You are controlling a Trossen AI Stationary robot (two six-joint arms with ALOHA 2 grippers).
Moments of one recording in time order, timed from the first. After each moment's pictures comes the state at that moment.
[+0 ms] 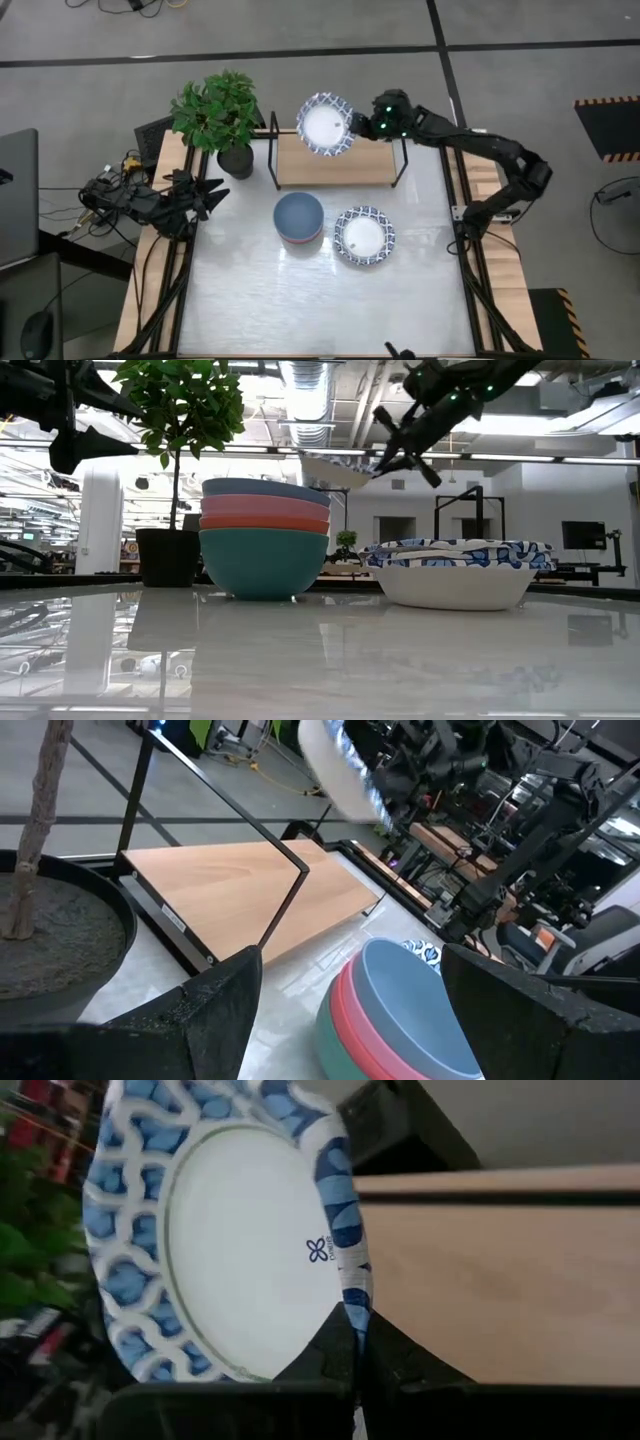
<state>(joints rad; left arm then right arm) -0.35 0.01 0.37 -0.51 -0.85 -0.68 -0.62 1.50 1.19 -0.25 -0.12 0.91</state>
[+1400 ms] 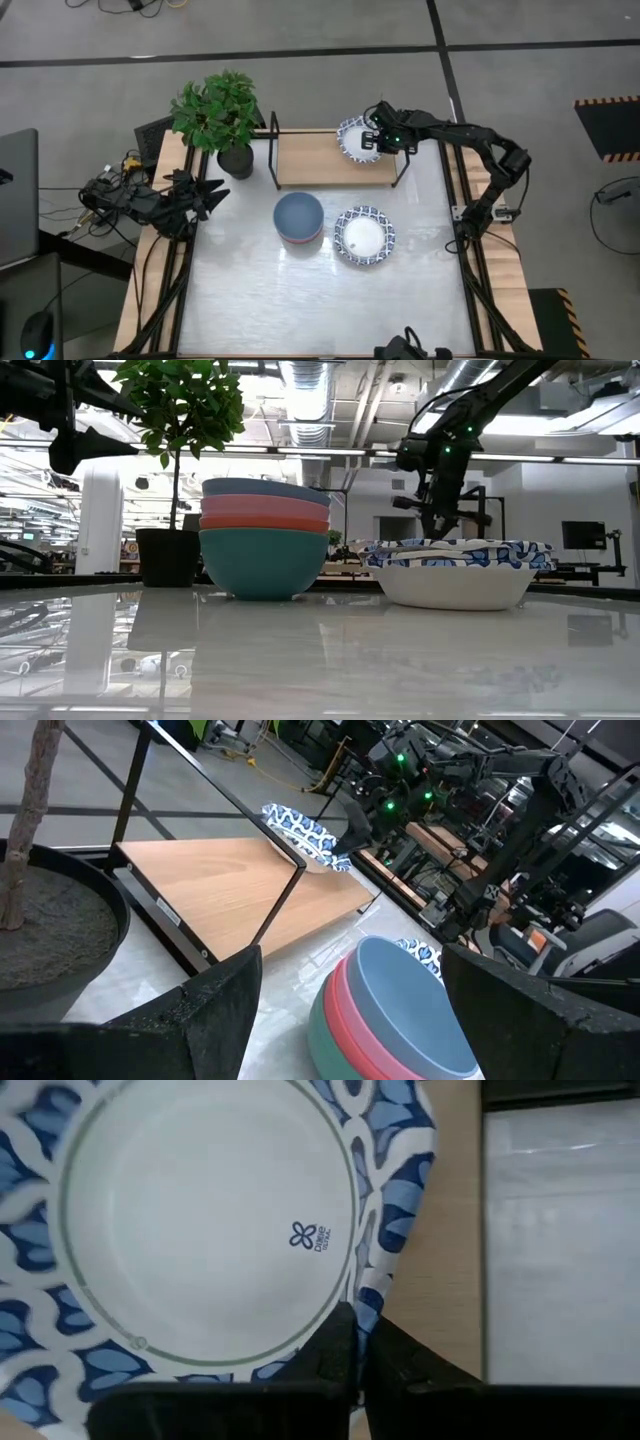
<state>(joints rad) -0.35 0.01 0.37 -0.51 -0.83 -0.70 -0.74 1.69 1.19 -0.72 0.13 0.86</state>
